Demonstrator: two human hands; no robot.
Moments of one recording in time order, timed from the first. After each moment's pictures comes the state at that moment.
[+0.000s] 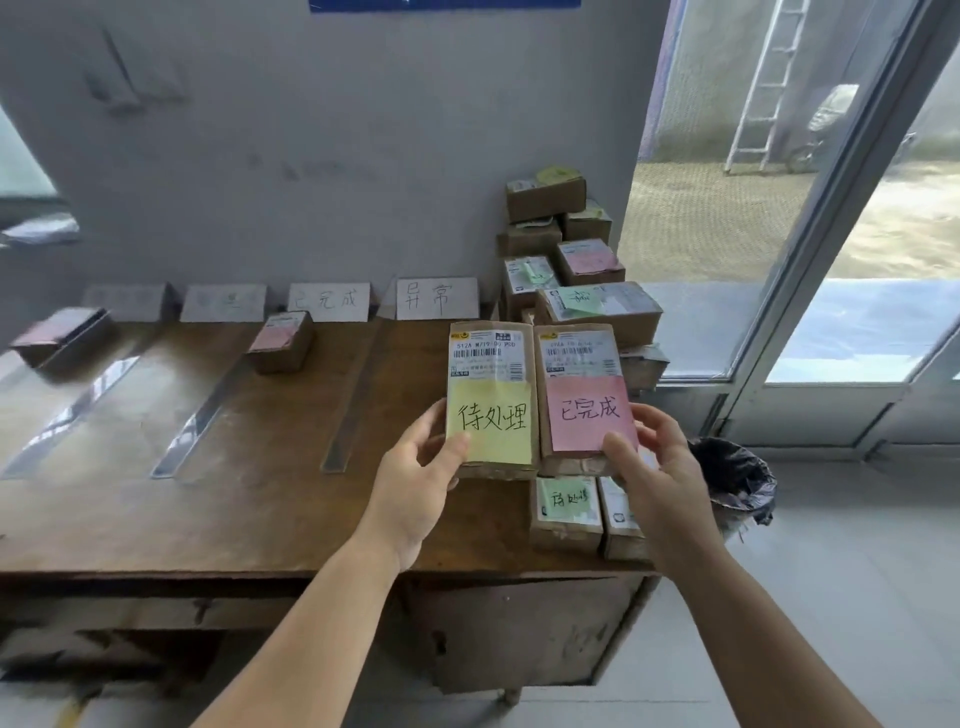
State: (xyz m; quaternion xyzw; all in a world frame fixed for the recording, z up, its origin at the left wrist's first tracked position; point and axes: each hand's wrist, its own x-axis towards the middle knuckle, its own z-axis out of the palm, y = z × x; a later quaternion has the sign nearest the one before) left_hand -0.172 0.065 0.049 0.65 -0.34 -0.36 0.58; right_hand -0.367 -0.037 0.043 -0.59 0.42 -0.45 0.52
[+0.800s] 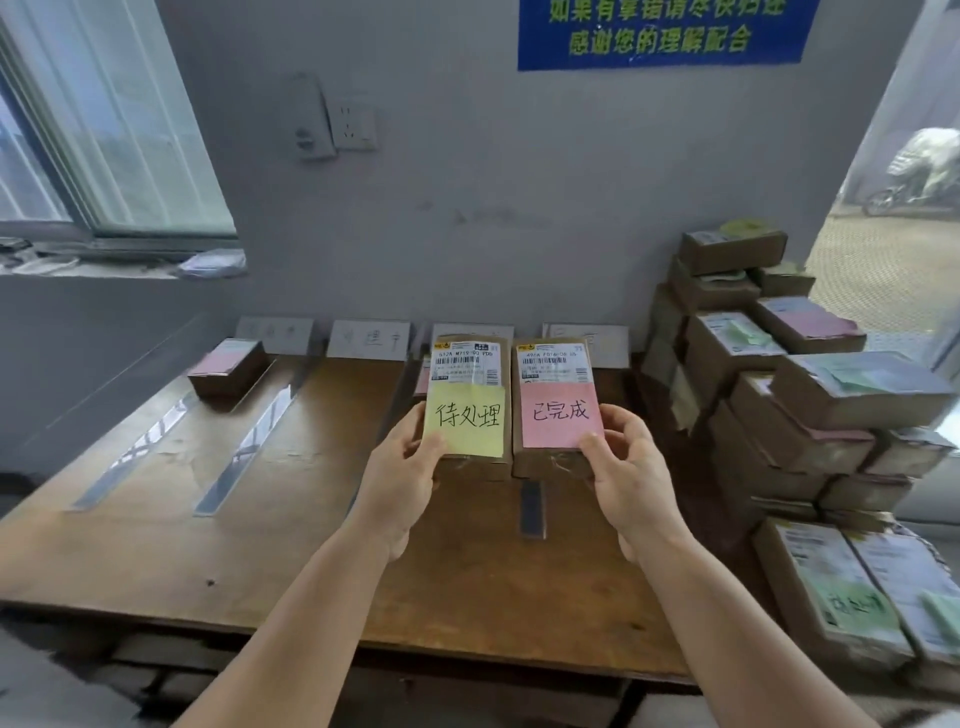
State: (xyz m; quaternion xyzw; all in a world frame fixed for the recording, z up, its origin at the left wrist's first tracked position) left_hand 0.109 0.151 0.077 0.68 -0.30 -0.29 0.61; right_hand -0.059 0.033 0.066 -0.62 0.41 -0.41 0.53
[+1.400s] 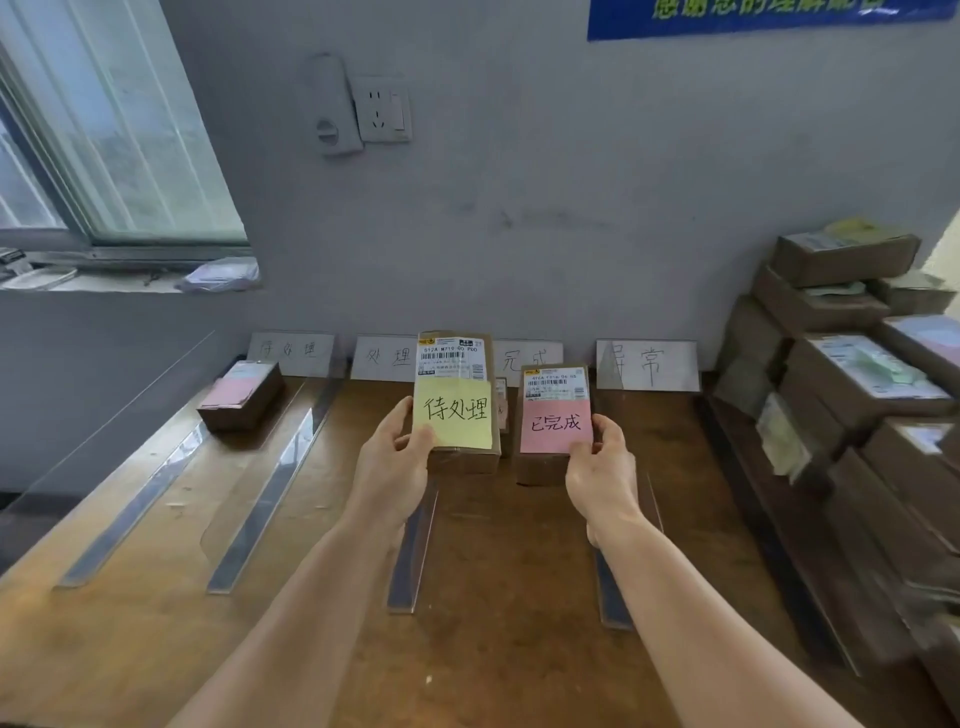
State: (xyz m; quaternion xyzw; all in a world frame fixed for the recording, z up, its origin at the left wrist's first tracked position) left_hand 0.256 0.094 0.070 0.71 -0.27 -0.25 0.60; right_hand 0.117 -0.035 0.031 -0.59 0.52 -0.36 0.49
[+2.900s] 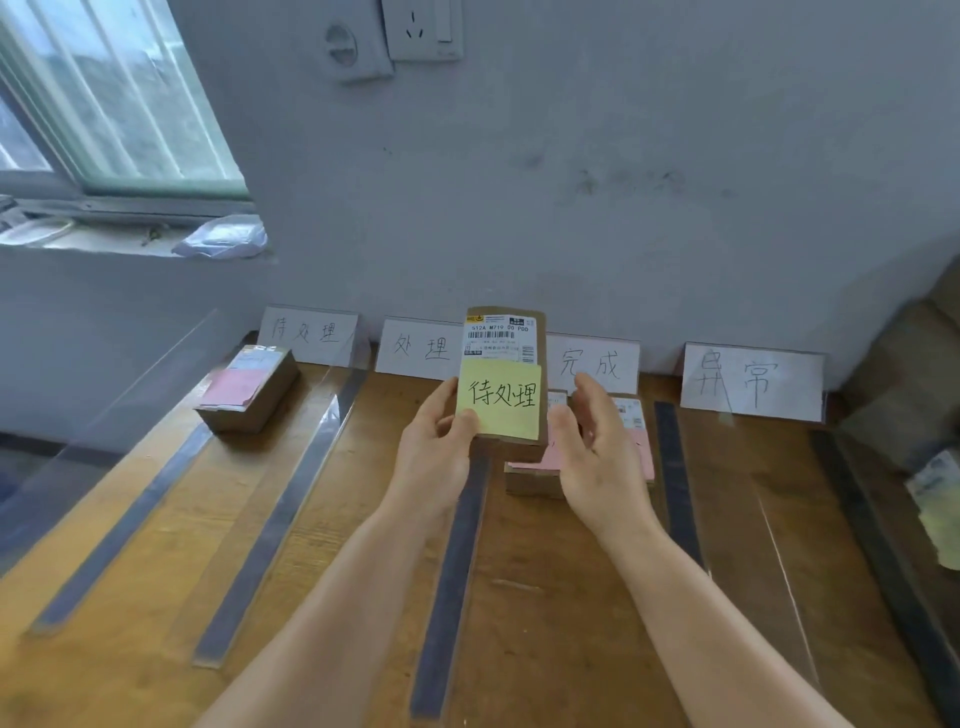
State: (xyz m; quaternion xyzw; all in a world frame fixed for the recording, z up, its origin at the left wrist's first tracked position) left_hand 0.353 -0.004 0.044 0.70 -0.22 -0.29 0.62; right_hand 0.234 -0.096 0.029 -0.72 0.37 -0.34 0.49
